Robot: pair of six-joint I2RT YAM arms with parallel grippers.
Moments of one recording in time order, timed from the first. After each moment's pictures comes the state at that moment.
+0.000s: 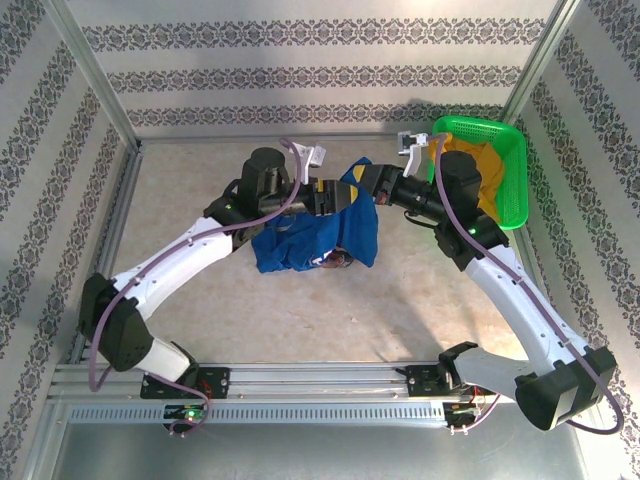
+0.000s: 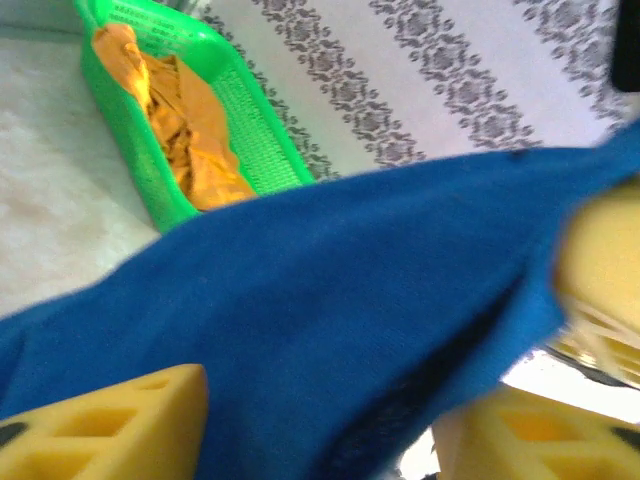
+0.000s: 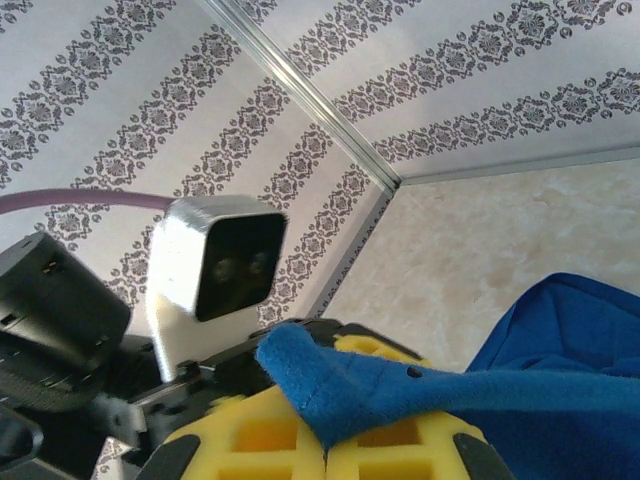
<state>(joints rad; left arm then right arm) -0.62 1.52 1.33 -0.08 0.52 -0.62 0.38 1.13 1.13 -0.13 -0.56 0.71</state>
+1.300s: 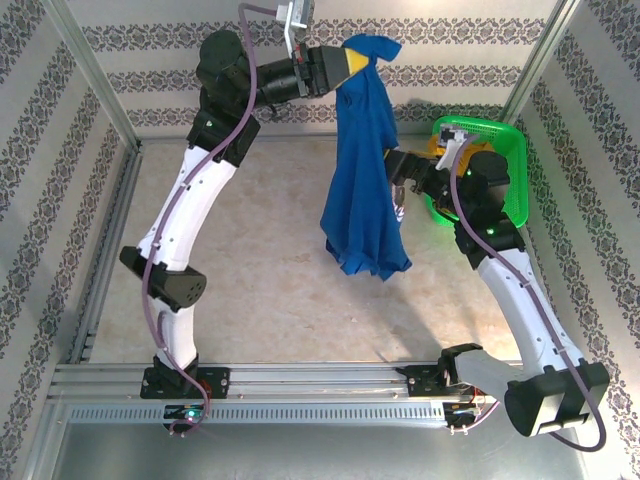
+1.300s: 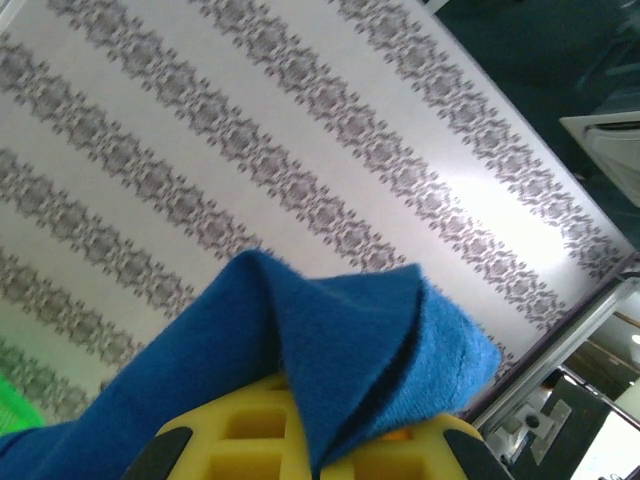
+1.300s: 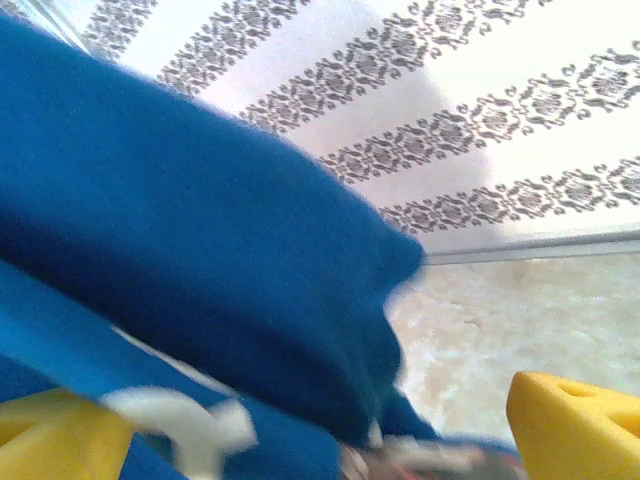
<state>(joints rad) -0.49 1.91 2.39 -0.06 0.90 -1.07 0.17 1.11 1.08 -0.06 -0.51 0.58</state>
